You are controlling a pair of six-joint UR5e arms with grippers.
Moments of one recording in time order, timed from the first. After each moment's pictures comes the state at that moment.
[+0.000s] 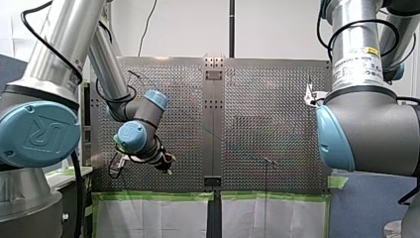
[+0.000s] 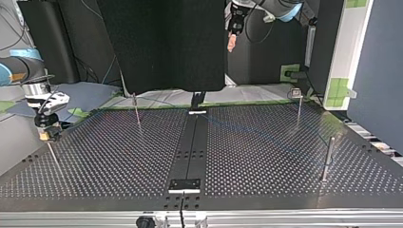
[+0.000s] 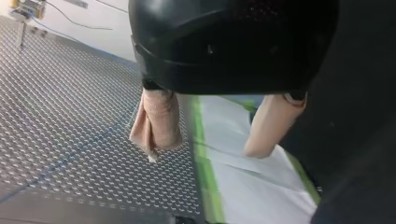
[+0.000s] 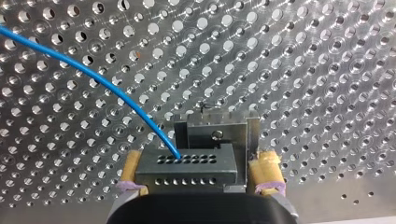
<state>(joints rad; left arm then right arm) -0.58 -1.87 -2.40 -2.52 -1.89 -1.67 1.49 -1.05 1.46 -0.43 1.12 1.69</state>
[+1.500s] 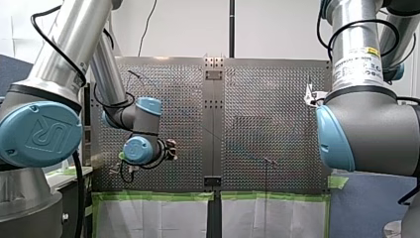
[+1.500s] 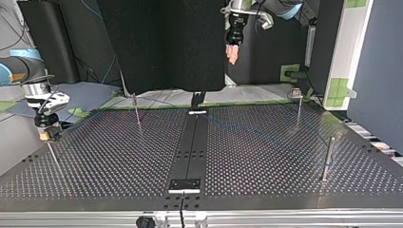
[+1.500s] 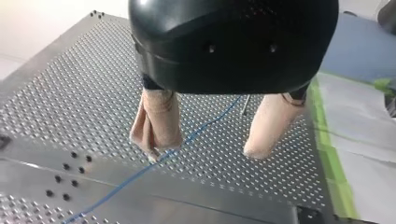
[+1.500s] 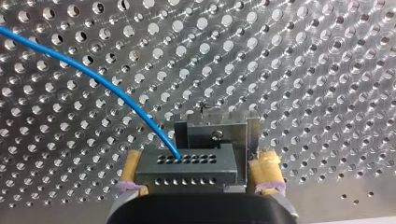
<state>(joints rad) -0.56 -1.91 -2.43 -2.09 -1.95 -1.78 1.49 -1.05 1.46 -0.43 1.12 1.69</state>
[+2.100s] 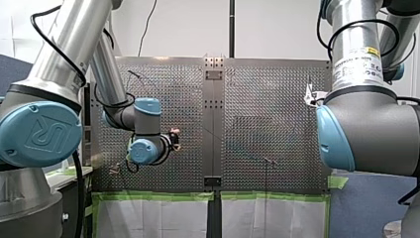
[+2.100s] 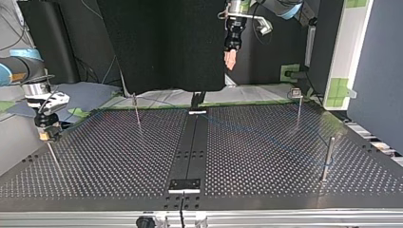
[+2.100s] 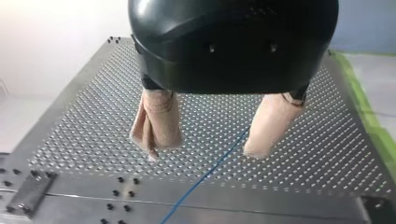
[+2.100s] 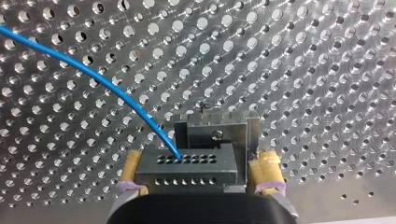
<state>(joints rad) -0.56 -1.91 -2.43 -1.90 -1.95 -1.63 1.49 -1.05 1.46 -0.43 1.12 1.69</state>
